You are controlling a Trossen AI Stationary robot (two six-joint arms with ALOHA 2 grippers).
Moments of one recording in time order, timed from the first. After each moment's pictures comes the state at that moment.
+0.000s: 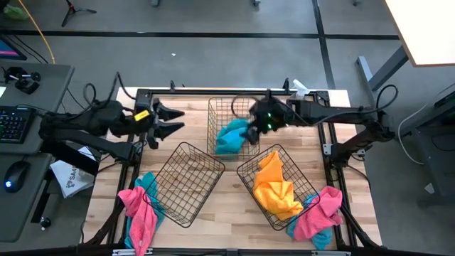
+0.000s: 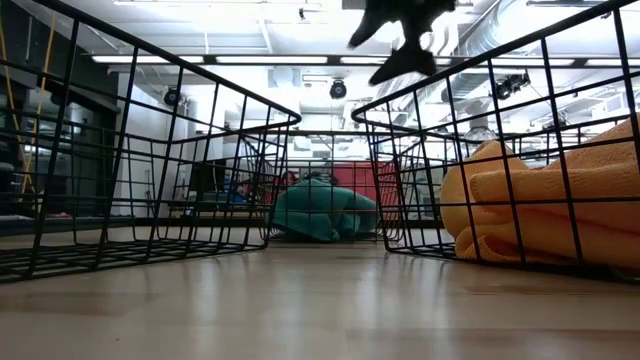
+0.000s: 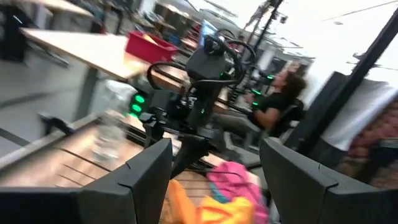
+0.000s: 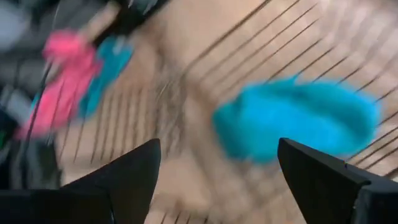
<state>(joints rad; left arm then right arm) -0.13 0.81 0.99 -0.18 -0.28 -0.42 -0.10 1.45 1.32 -0.65 -0.06 0.55</state>
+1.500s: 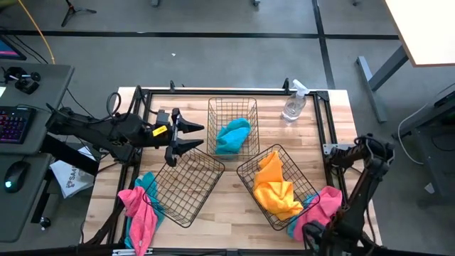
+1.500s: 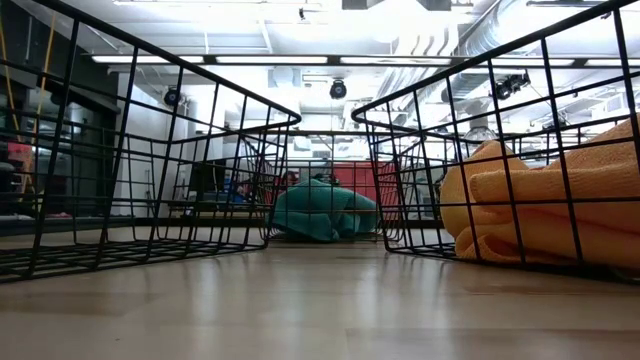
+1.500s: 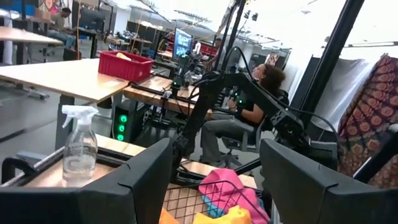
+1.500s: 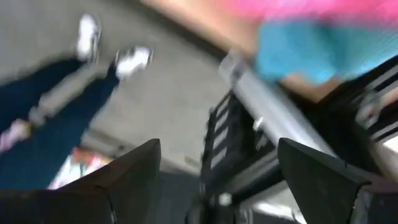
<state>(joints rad) -0.25 1.01 0.99 0.10 -0.32 -0.23 1.09 1.72 1.32 -0.81 -0.27 2.17</state>
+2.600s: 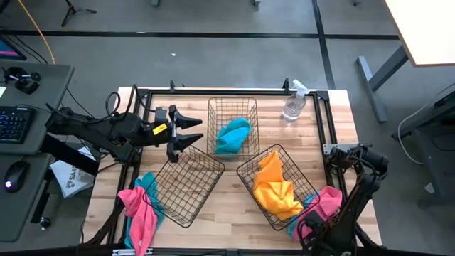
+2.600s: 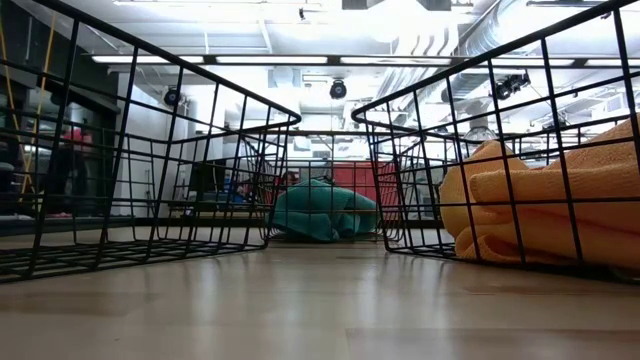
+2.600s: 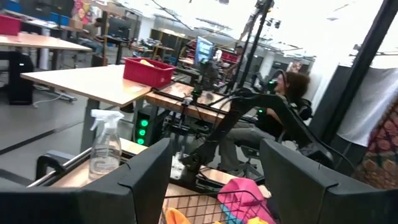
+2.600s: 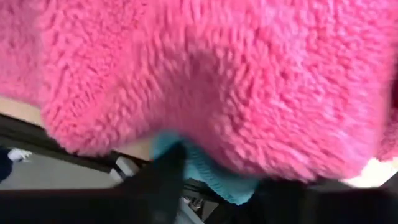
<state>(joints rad) -0.25 1.00 0.99 0.10 -0.43 -0.23 1.11 1.88 1.32 -1.07 -0.26 2.08</state>
